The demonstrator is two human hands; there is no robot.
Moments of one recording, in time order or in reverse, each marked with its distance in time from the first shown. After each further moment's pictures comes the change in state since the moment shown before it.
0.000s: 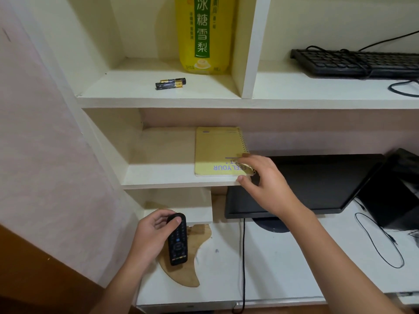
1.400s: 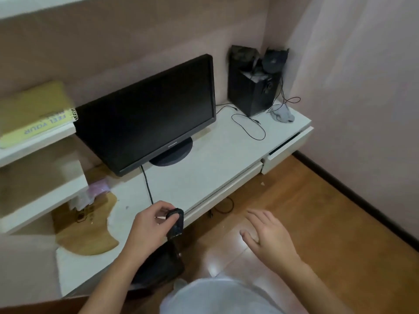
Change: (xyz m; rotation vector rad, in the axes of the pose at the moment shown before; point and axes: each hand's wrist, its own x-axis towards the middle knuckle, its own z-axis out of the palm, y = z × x) left_hand -0.173 -0.020 0.199 0.617 -0.638 0.167; right_hand -0.463 0.094 -0.004 -0.360 0.080 0.642
